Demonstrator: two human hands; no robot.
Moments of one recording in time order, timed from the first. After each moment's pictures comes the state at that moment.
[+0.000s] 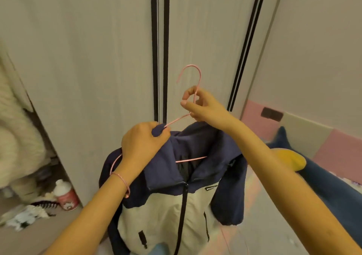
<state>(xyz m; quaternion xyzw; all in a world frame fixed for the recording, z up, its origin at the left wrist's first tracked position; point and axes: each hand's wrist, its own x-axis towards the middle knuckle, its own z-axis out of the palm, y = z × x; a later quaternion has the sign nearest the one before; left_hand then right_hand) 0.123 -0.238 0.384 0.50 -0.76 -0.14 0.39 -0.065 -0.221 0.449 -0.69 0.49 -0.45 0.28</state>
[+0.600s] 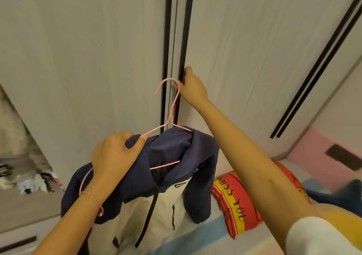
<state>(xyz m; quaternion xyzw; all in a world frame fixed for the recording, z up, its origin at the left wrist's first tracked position) 0.064 -0.316 0.354 0.70 -0.60 -0.06 0.39 -0.105 -0.508 0.429 -0.76 0.54 -0.36 0.08</state>
